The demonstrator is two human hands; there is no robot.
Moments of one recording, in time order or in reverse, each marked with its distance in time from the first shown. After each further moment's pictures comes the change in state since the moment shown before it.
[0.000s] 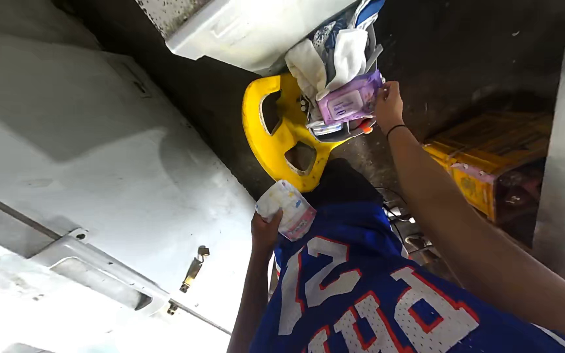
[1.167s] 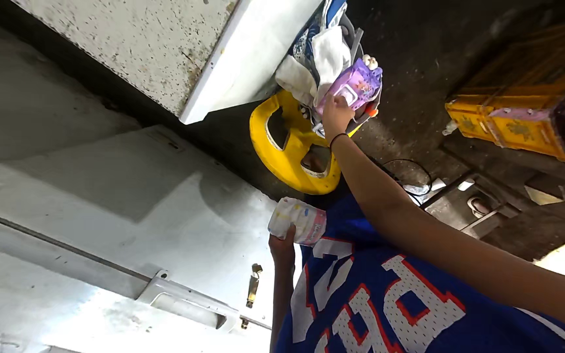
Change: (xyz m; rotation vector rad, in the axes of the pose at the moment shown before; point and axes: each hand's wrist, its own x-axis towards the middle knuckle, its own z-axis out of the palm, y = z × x) left_hand 0.003 0.005 -0.056 0.120 0.050 0.023; right_hand -0.083 -0.114 0.112 0.512 0.298 0.424
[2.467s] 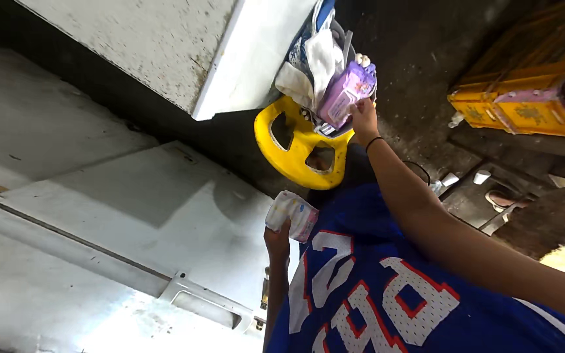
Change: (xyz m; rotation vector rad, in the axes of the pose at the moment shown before) left_hand 0.013 0.021 -0.027 0.068 -0.027 0.133; right_hand 0.032 0.061 -0.082 0.132 -0.236 -0.189
